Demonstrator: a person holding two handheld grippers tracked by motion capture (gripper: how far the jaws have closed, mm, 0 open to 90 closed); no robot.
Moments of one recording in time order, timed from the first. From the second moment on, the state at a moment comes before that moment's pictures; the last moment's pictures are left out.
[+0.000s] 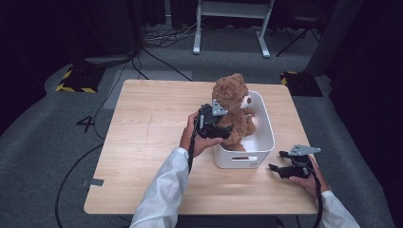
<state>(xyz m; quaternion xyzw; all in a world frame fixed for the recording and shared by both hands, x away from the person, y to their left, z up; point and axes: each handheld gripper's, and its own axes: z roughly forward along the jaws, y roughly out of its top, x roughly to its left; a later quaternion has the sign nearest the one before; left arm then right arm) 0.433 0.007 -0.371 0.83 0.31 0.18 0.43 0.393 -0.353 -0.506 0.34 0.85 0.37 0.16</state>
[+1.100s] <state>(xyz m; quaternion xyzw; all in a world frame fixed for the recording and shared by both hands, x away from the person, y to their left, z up) 0.418 0.037 -0.358 0.82 0.32 0.19 0.43 0.393 -0.353 -0.506 0.34 0.85 0.37 0.16</state>
